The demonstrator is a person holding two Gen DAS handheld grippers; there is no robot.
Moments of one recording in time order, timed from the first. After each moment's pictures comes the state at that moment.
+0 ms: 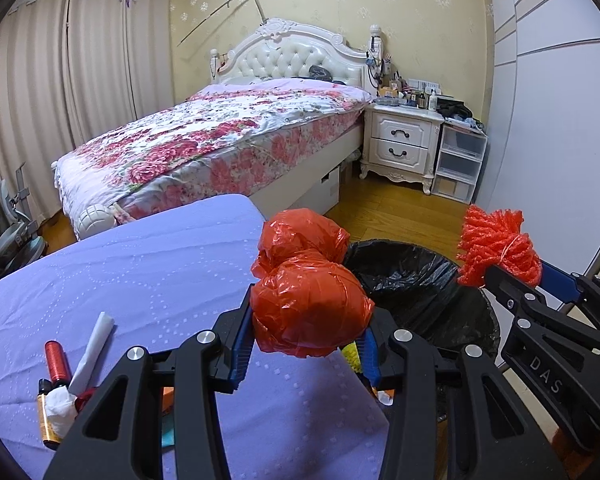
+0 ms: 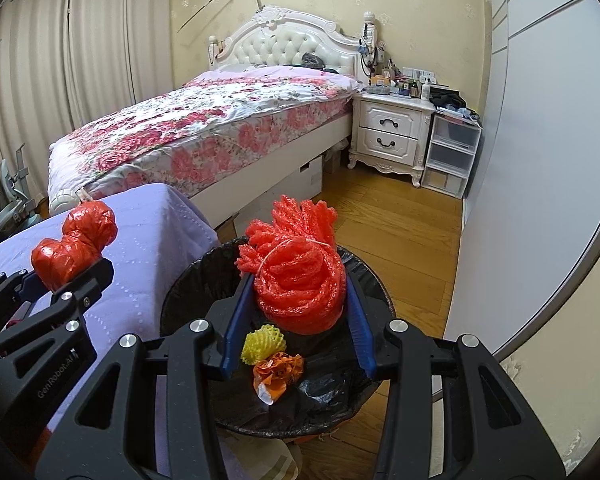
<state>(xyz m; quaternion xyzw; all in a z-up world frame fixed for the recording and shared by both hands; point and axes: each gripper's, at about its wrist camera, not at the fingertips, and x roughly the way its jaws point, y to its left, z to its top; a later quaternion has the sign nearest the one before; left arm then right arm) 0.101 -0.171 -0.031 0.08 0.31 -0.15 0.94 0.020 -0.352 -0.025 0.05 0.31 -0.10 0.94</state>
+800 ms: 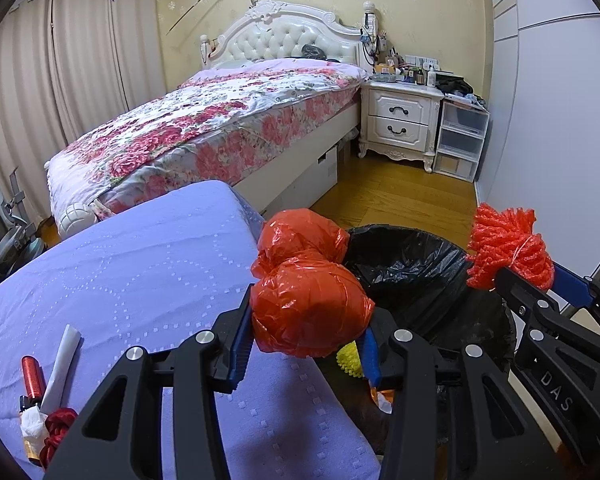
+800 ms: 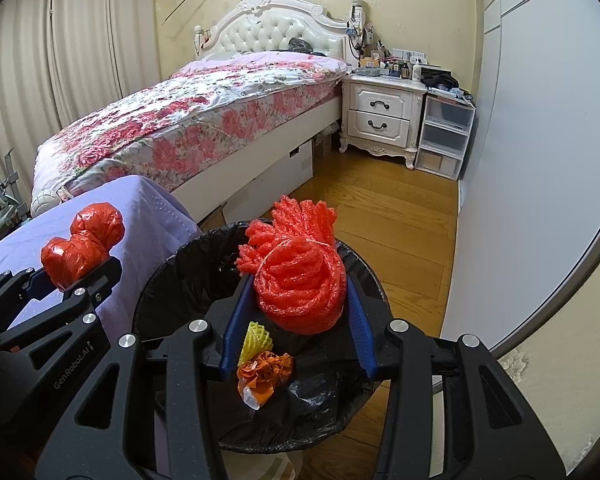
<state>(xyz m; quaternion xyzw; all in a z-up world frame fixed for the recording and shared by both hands) 0.126 -0.201 -0.053 0.10 0.34 -0.15 0.92 0.043 -0.373 -0.045 0.07 0.33 -0.11 0.93</state>
